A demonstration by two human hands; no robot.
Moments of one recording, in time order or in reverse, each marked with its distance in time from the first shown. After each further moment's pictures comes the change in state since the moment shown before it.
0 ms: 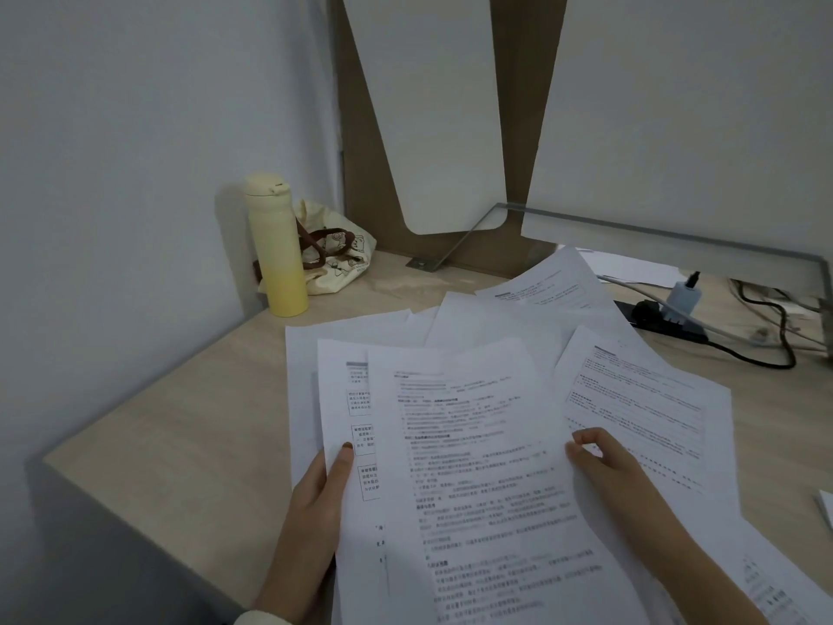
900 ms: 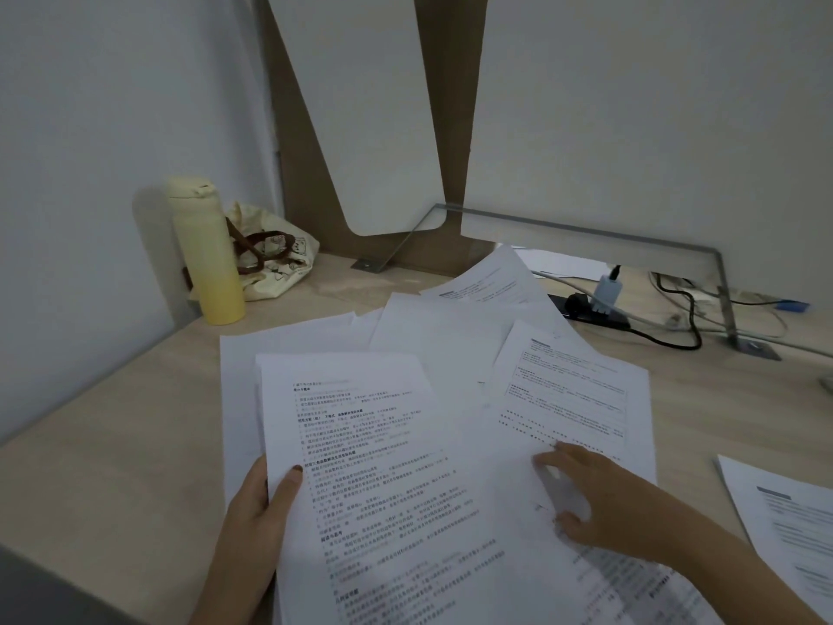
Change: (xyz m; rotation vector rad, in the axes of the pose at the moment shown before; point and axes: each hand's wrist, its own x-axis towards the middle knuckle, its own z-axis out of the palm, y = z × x) left_hand 0.008 -0.012 0.002 0.129 0.022 0.157; right_hand -0.015 0.018 -0.063 -1.017 -0.310 -0.267
